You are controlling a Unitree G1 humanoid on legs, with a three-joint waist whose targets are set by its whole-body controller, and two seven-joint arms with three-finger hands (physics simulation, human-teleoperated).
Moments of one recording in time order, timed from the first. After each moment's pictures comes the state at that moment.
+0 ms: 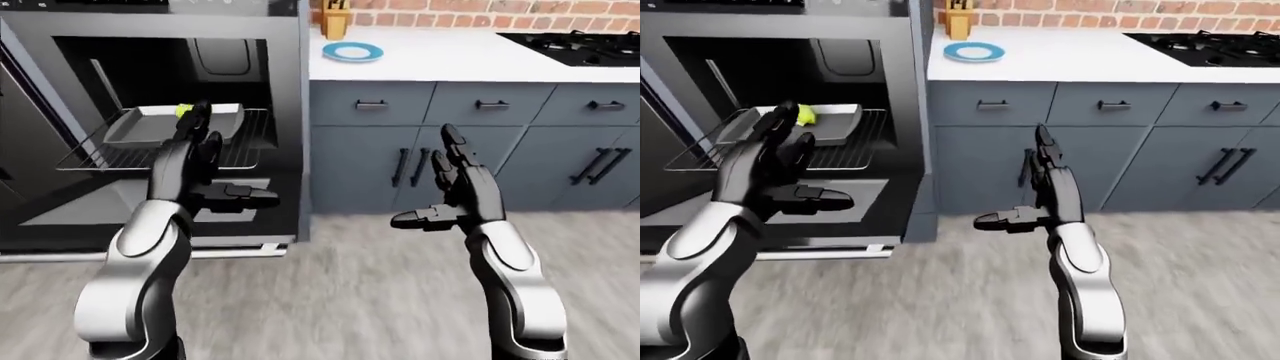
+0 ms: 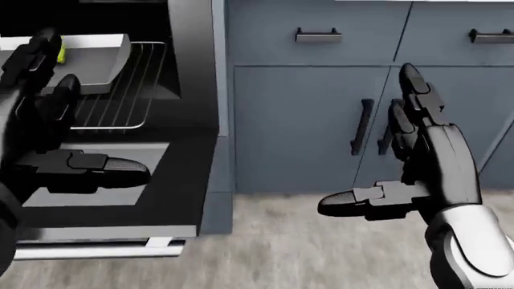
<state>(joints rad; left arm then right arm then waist) -0.45 0.24 0.22 -0.59 -0.23 1.02 -0.02 -0.26 -0.14 -0.17 -0.42 0.07 0.63 0.10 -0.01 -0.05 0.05</state>
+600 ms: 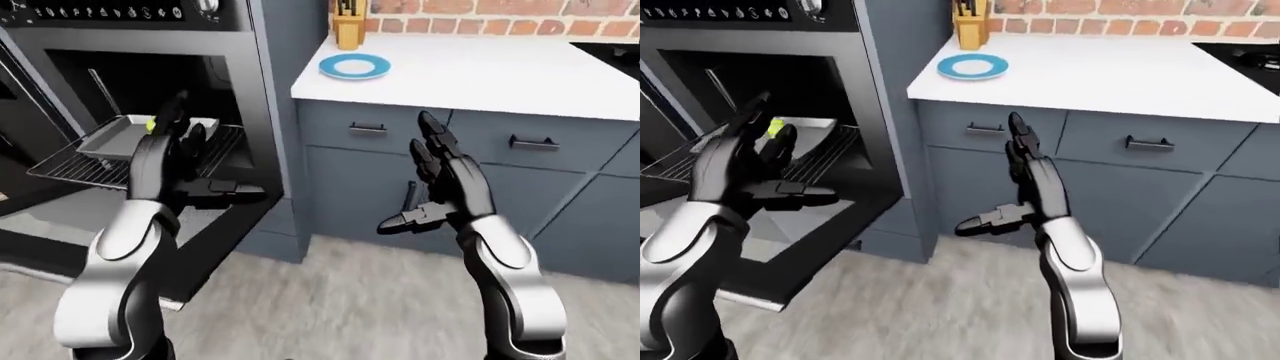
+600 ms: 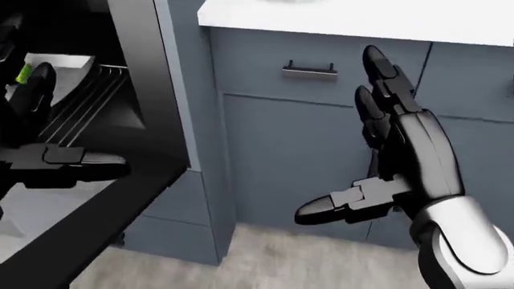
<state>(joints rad) -0.44 0.27 0.27 -0.60 -0.26 0.98 -0.01 -0.29 -0.13 -0.10 -0.51 0.06 0.68 0.18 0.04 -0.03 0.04</state>
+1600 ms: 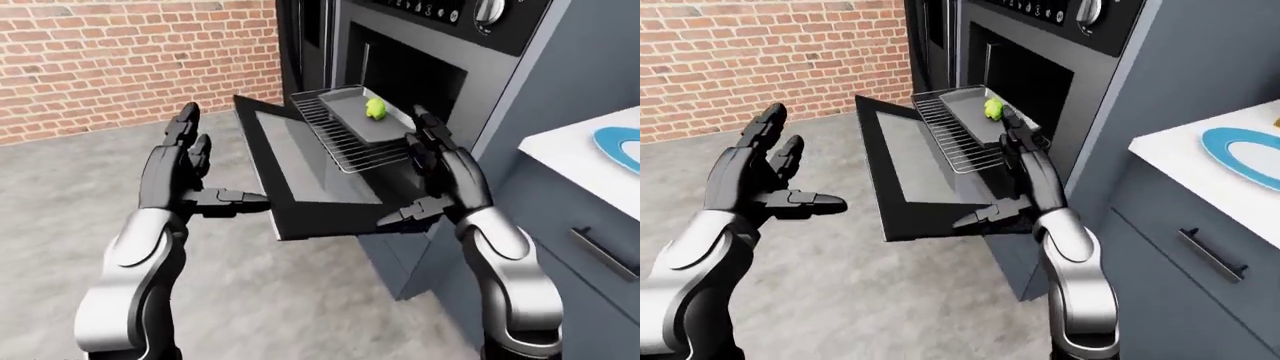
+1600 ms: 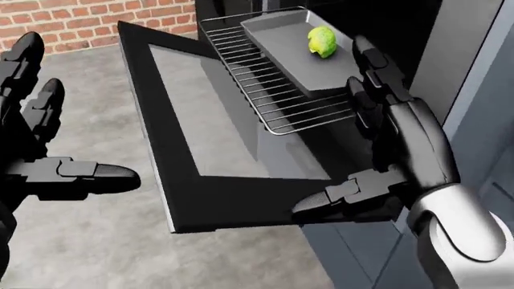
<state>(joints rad) -0.39 0.24 0.24 -0.59 -0.18 0.94 -0.04 -0.34 -0.13 -0.10 -0.49 0.03 0.68 0.24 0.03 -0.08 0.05</state>
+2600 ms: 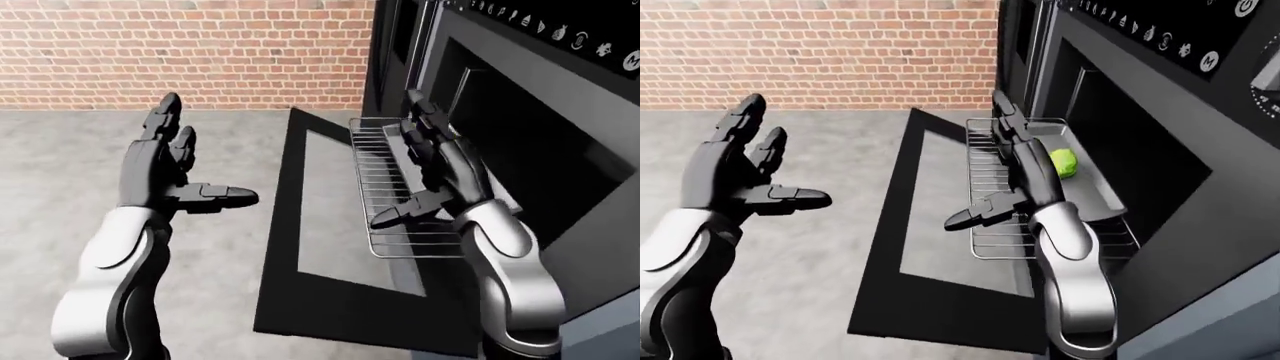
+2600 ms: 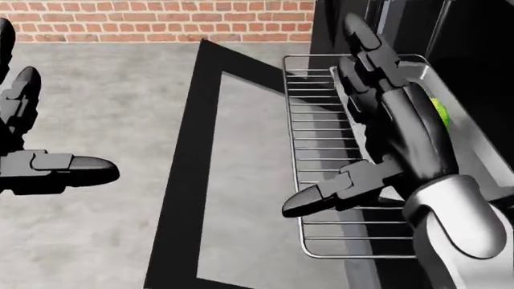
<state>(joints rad) -0.40 0.27 0.30 -0.60 -0.22 0.93 -0.04 -0.37 -0.13 -0.08 -0.53 0.01 0.67 0.26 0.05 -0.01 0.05</state>
